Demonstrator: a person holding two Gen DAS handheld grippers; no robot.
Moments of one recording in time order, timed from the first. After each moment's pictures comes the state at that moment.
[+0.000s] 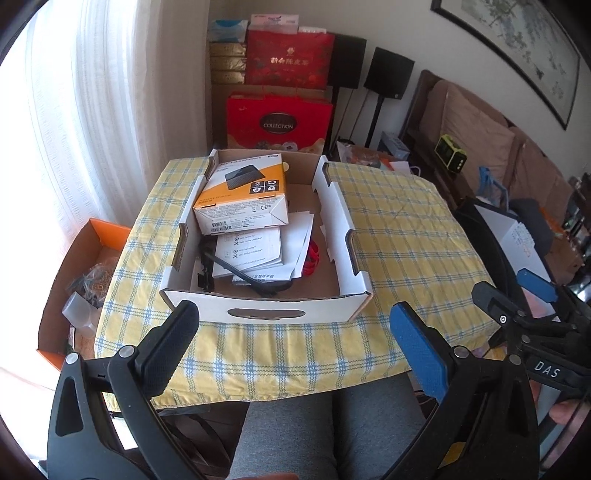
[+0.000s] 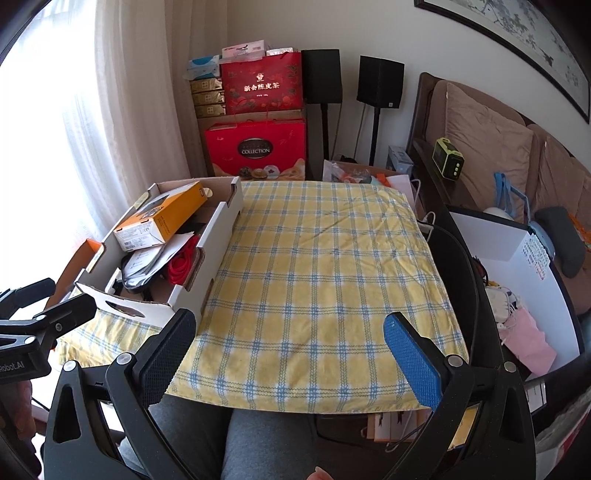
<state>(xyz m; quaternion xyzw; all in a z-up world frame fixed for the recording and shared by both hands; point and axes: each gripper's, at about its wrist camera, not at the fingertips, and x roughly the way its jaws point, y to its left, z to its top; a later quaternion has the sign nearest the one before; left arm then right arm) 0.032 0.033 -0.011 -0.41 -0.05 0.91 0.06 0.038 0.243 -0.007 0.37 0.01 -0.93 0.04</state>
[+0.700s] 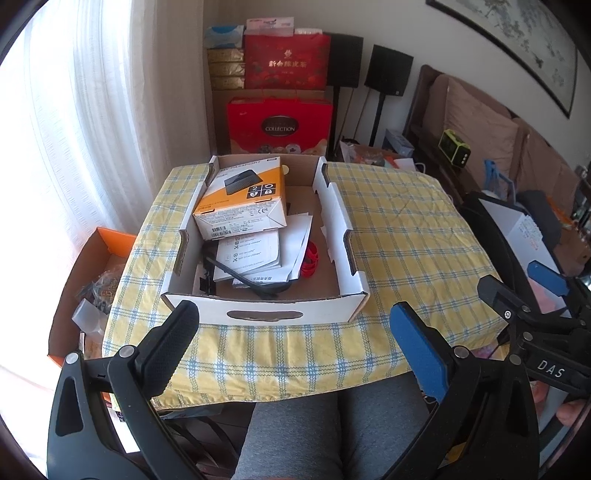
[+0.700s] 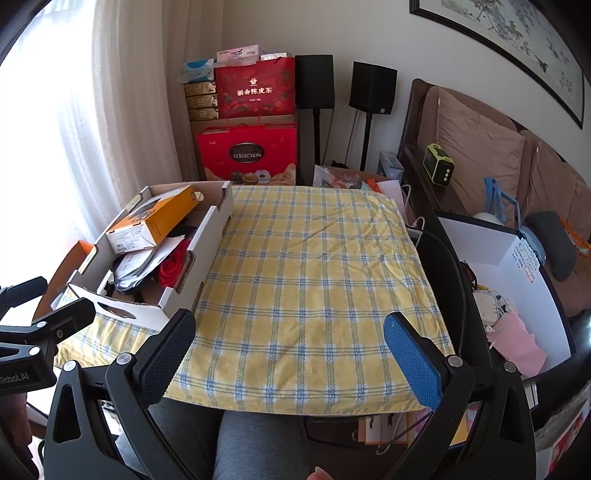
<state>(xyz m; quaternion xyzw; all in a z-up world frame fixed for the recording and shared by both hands) 0.034 0.043 -0.008 -0.41 -0.02 0.91 0.05 0.041 0.246 -0.003 0.36 0.02 -0.93 0.03</state>
